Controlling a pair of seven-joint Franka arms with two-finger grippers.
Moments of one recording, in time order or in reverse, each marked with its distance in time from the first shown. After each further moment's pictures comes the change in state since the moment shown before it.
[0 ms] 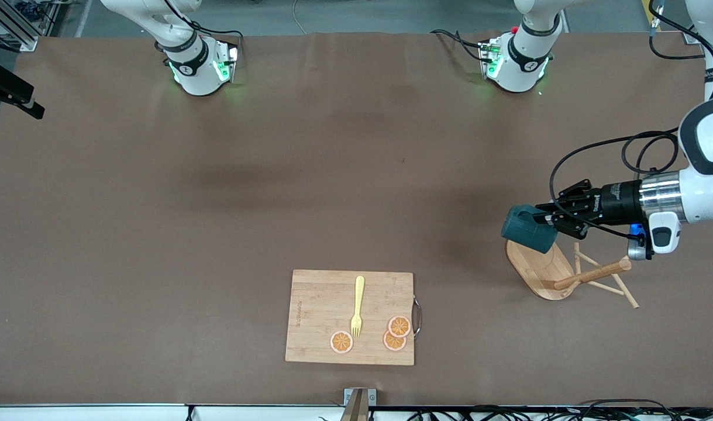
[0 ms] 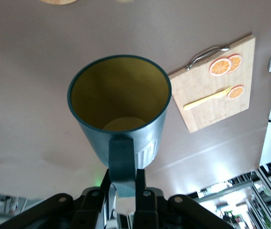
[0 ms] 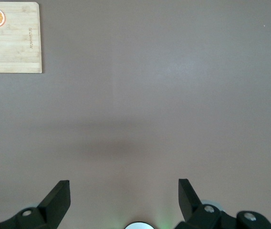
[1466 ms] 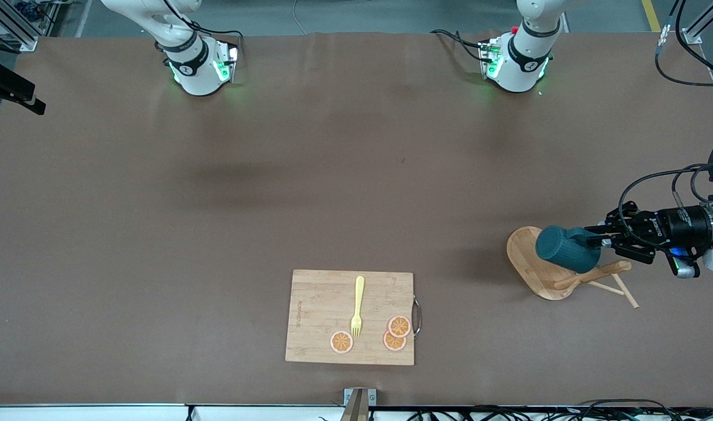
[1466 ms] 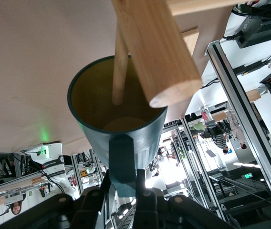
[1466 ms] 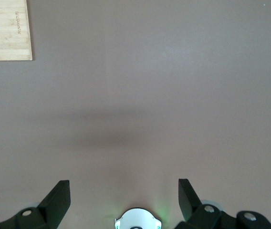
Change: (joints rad) left arm 0.206 0.210 0.002 0.119 -0.298 -0.116 0.101; right arm -0.018 0.000 0.005 -0.009 -0.012 -0.051 0.000
